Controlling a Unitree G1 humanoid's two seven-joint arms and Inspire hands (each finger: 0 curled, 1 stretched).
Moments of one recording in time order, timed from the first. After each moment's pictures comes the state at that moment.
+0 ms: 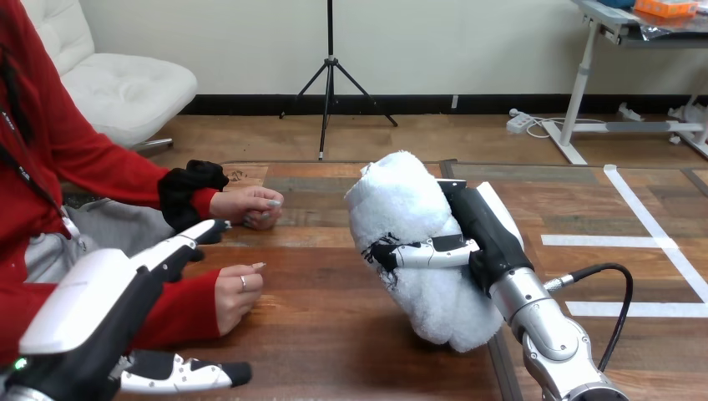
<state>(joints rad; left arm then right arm) 0.37 0.53 0.25 -0.19 0.45 -0.52 -0.18 -0.60 -0.15 0.03 1.23 -0.12 -0.74 0.10</state>
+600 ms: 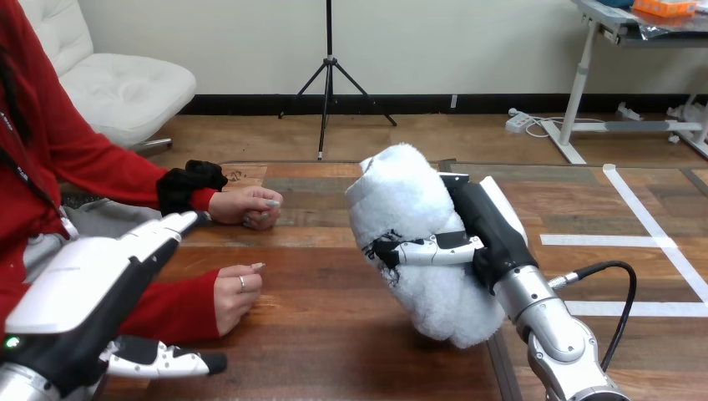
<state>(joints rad) 0.29 0.59 0.25 -0.09 0.54 -0.51 -0.14 -0.57 -0.16 0.02 1.16 -0.07 -0.76 0.16</state>
